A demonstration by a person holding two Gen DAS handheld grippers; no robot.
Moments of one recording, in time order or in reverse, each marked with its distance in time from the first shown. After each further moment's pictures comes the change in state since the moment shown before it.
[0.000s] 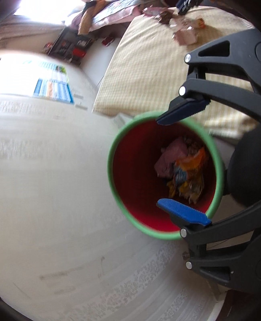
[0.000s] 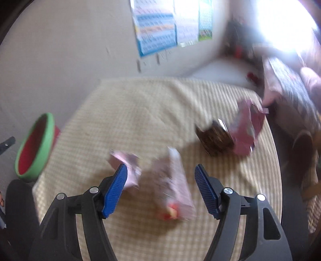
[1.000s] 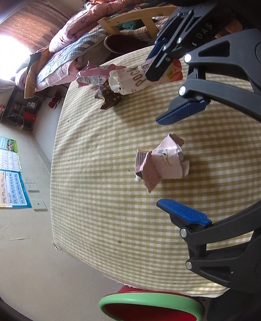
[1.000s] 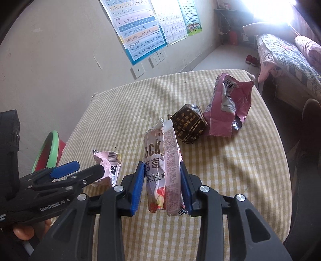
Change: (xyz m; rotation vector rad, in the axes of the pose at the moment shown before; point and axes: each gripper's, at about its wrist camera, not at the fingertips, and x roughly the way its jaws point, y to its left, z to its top) left arm 0.031 -0.265 -0.053 0.280 0.248 -0.349; right arm -0.014 -0.067 -0.019 0.158 -0.061 0.156
